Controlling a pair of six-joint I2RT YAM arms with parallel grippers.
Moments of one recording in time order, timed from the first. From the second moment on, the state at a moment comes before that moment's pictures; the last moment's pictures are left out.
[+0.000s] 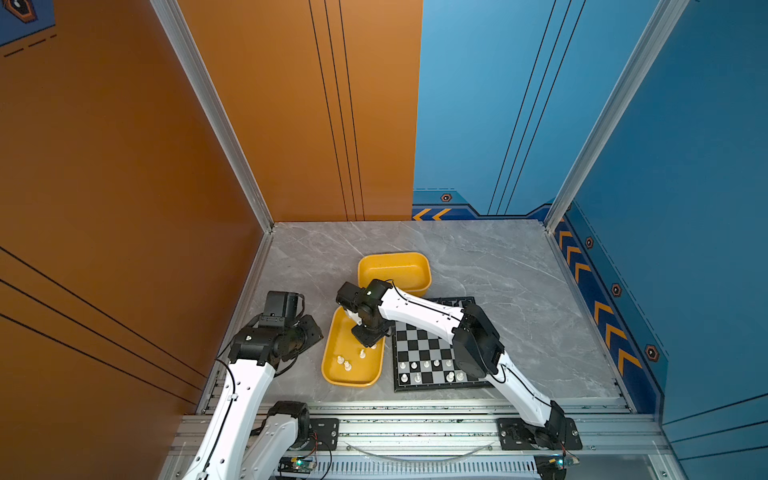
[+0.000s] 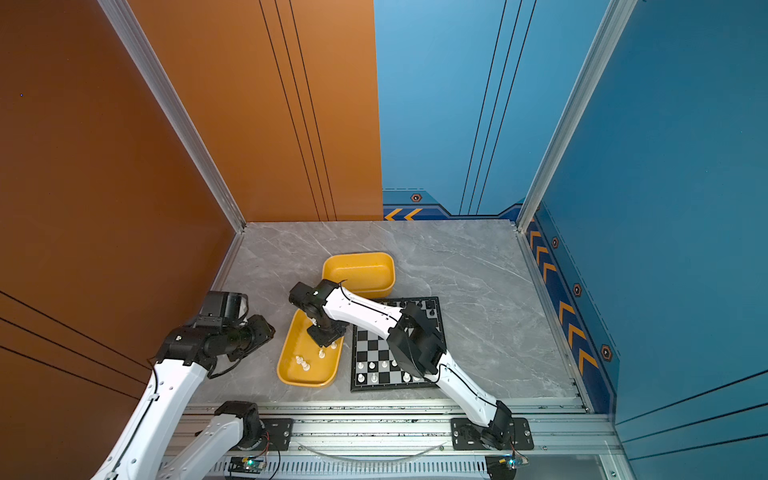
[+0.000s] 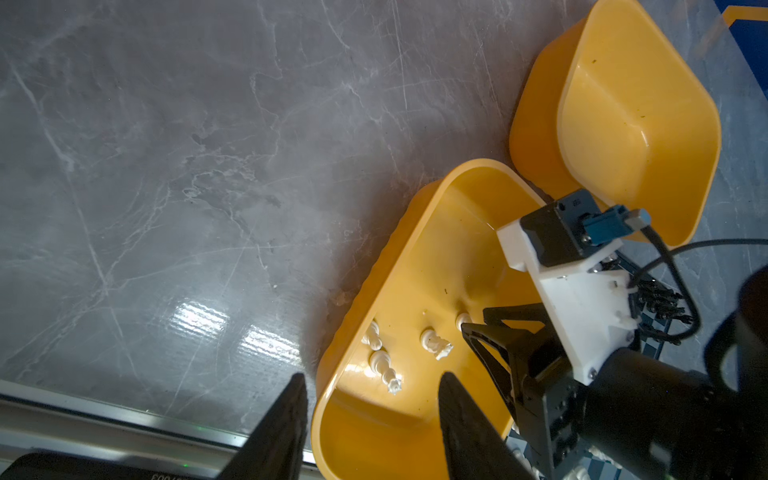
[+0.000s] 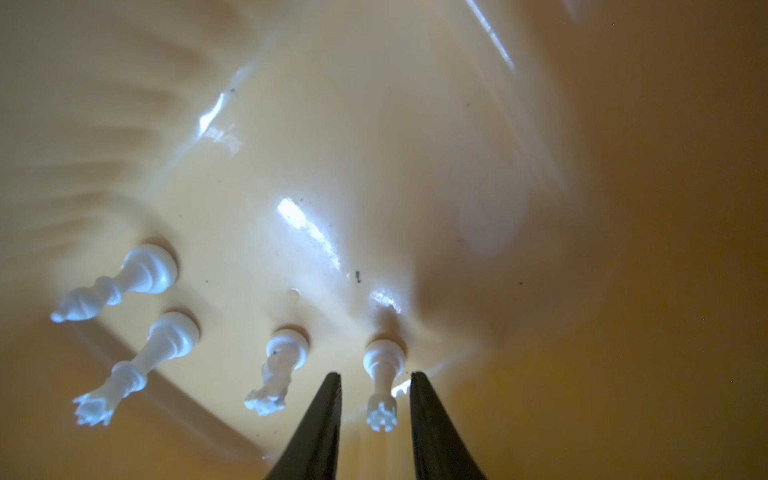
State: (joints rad) left arm -0.06 0.82 0.85 -1.08 0.07 -0.67; right arm 1.05 2.42 2.20 -1.24 -0.07 0.25
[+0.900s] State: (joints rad) left arm -0.06 0.83 0.85 -1.06 0.08 -0.65; right arm 1.05 2.45 2.24 -1.32 -0.06 0.21
